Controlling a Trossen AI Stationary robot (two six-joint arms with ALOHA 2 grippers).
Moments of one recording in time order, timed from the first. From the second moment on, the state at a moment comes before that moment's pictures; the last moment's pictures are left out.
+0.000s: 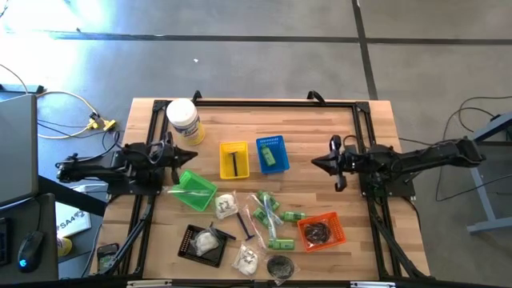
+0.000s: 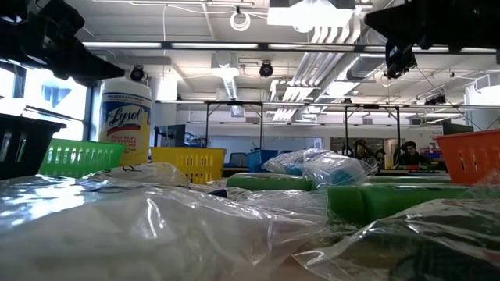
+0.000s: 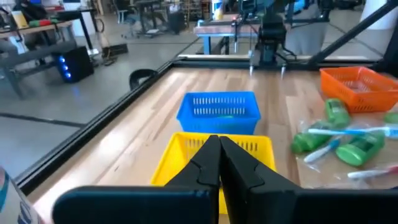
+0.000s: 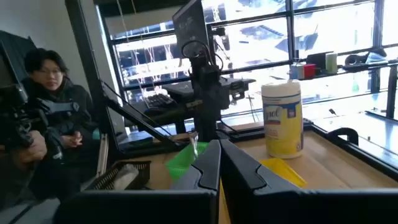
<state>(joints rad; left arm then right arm) 0.02 0.00 0.19 -0.29 -0.27 0.02 0.09 0.59 0.18 0.57 0.10 0.15</state>
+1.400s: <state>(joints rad) 0.02 0.01 0.10 -0.23 -0.28 -0.08 0.07 0.58 0.07 0.59 0.18 0.11</state>
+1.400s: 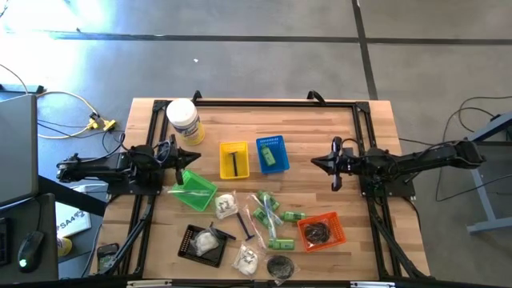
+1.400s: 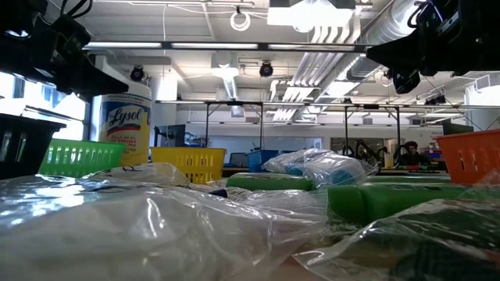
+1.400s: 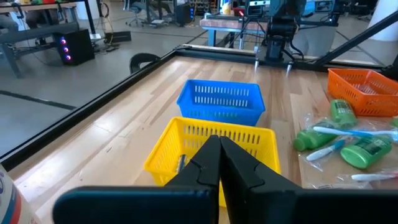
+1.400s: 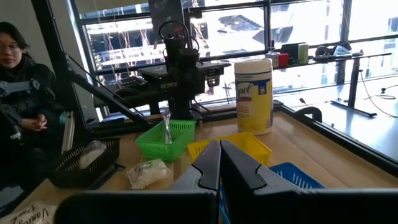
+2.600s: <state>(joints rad) 0.02 0.01 0.09 -0.18 -0.28 -0.08 0.11 0.97 0.52 0.01 0.15 0.20</state>
